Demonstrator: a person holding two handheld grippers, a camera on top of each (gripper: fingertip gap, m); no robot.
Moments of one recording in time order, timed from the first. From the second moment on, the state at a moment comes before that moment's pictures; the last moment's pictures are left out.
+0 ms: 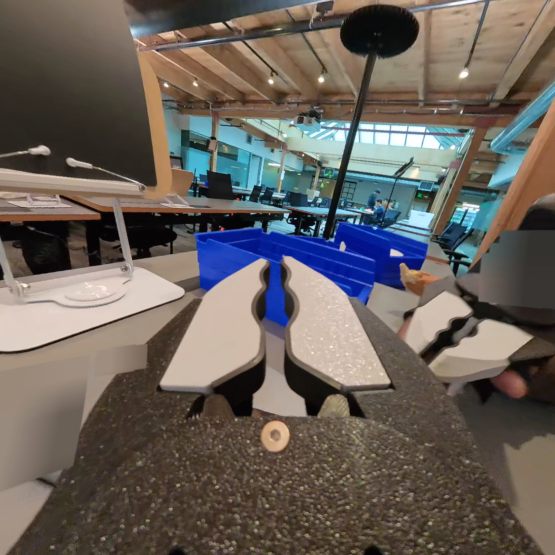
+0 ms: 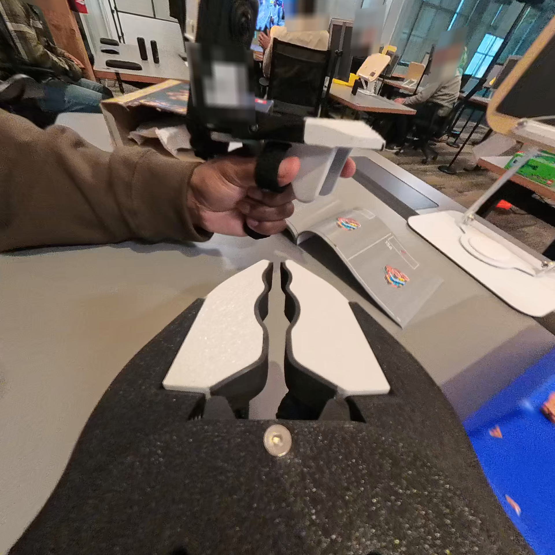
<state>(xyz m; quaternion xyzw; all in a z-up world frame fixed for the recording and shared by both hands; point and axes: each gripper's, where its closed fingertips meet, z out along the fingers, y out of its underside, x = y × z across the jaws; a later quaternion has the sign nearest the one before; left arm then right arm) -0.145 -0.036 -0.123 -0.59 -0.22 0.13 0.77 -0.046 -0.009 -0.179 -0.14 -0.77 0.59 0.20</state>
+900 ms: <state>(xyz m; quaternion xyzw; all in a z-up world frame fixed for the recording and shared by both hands) -0.109 -0.016 -0.161 -0.65 -0.11 0.12 0.74 -0.138 0.263 -0.135 -0.17 -0.86 0.30 0.38</state>
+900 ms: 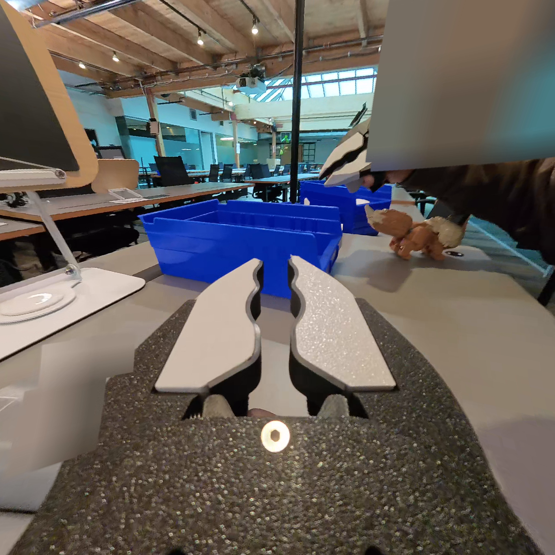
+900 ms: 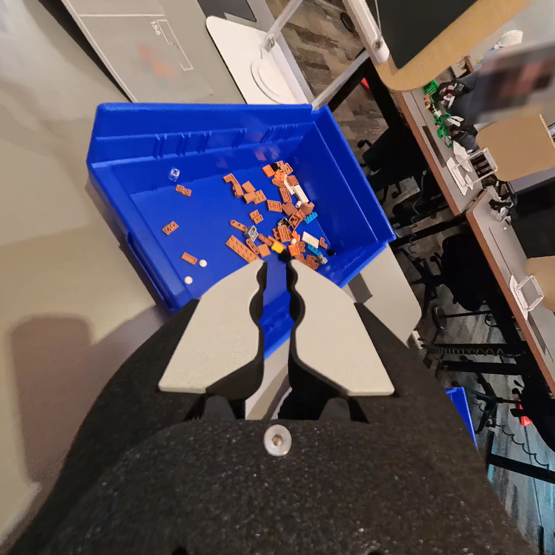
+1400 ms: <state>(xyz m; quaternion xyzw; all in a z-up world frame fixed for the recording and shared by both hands) -0.123 -0.020 -0.165 -0.64 -0.15 0.10 0.74 -0.161 0.286 -0.155 -0.16 -0.89 0.28 0.34</state>
